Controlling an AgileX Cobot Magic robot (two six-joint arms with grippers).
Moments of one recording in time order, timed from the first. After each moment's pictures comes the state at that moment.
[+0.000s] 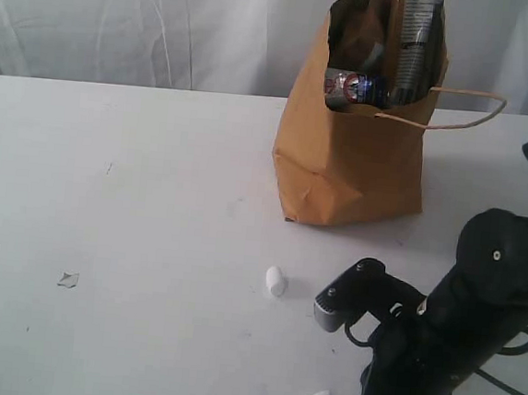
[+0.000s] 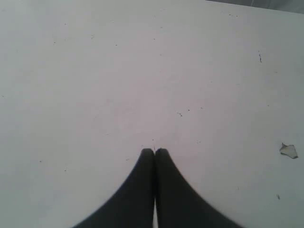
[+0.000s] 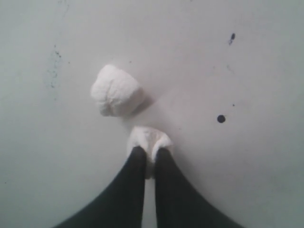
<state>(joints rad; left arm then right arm) 0.00 0.01 0.02 0.35 0.44 -0.47 0.49 1.59 -0.66 0.40 0.68 -0.66</state>
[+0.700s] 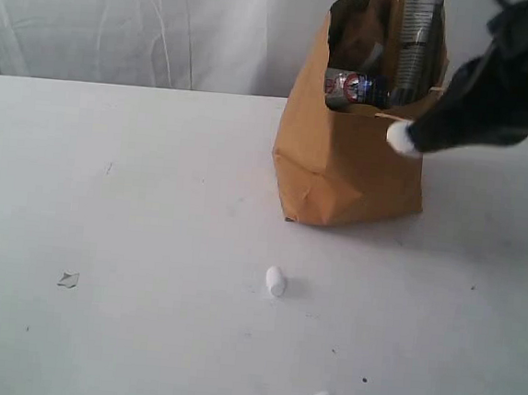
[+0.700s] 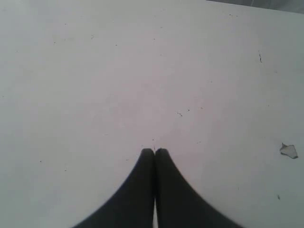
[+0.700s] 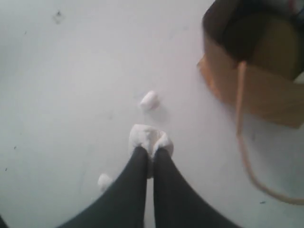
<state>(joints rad) 0.00 0.01 0.02 0.35 0.44 -0.47 0.31 1.24 -1.31 0.35 1.15 -0.50</state>
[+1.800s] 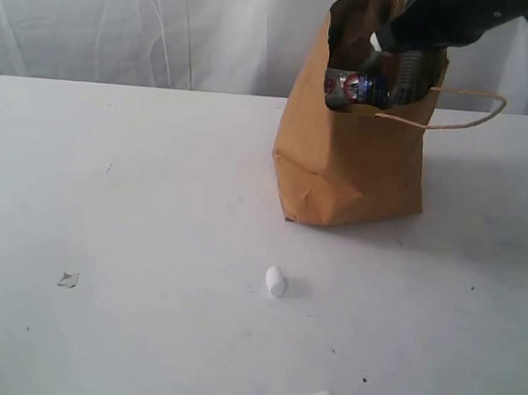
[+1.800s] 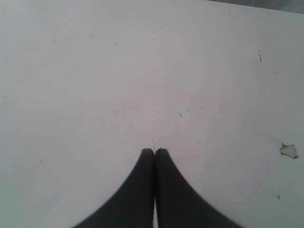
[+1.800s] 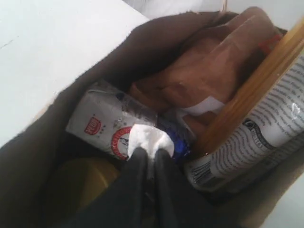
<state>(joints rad) 0.00 0.01 0.02 0.35 0.44 -0.47 0.17 1.72 -1.60 0.44 0.78 -0.72</state>
